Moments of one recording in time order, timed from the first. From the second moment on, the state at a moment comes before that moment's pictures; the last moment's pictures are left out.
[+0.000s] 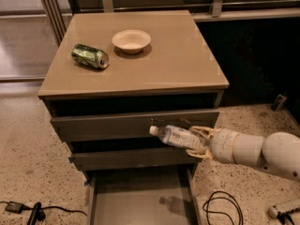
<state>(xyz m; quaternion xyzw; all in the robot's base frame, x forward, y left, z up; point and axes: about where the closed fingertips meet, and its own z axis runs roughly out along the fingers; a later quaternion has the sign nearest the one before) 0.507 -0.147 0.681 -0.63 0.61 0.02 0.48</state>
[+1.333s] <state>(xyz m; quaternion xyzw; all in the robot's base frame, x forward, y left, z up) 0.537 -0.153 0.794 -0.64 0.57 0.01 0.52</state>
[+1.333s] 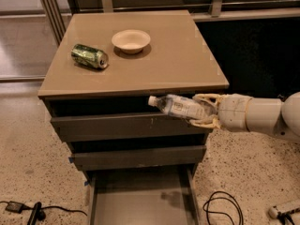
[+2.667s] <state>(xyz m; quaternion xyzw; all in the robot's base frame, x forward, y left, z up) 0.591 -0.155 0.928 -0.64 0.53 0.11 0.55</state>
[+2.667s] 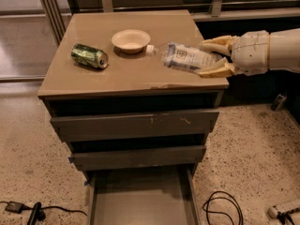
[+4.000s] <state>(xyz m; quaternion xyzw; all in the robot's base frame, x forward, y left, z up) 0.685 -0.130 0.926 -0.55 0.64 0.06 0.53</state>
